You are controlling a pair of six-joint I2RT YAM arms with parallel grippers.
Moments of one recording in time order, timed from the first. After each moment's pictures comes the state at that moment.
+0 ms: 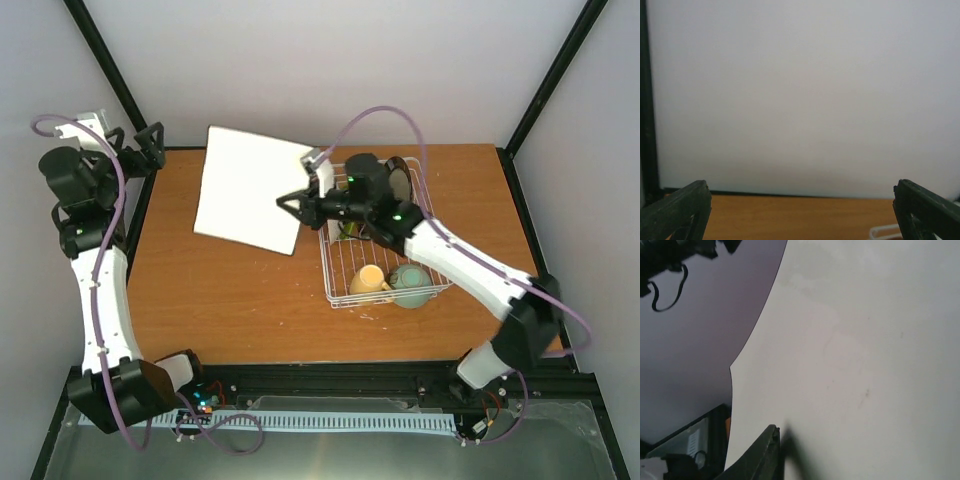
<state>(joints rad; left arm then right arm) 0.37 1.16 1.27 -0.12 0.58 -0.27 0.77 1.60 1.40 -0.09 -0.54 0.29</state>
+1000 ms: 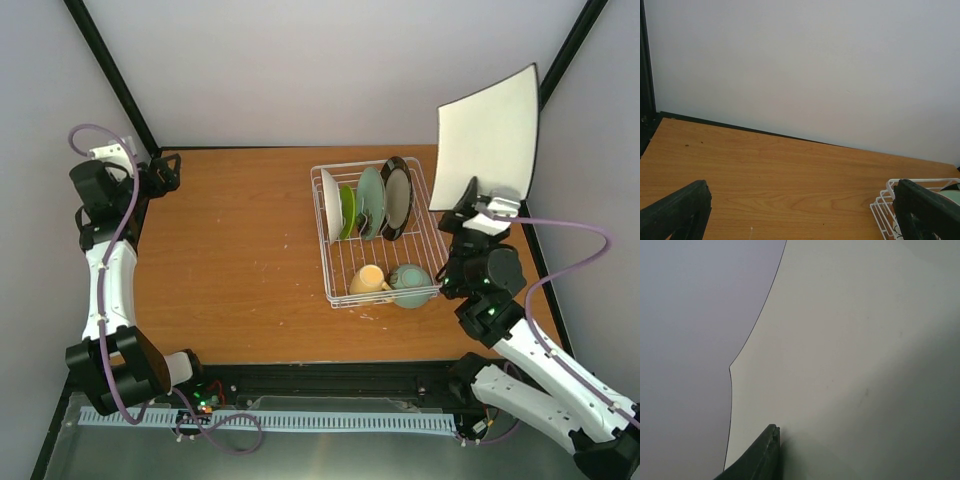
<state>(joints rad) 0.37 1.22 1.09 -0.11 0.57 -0.24 0.72 0.73 0.71 0.45 0.92 -0.24</state>
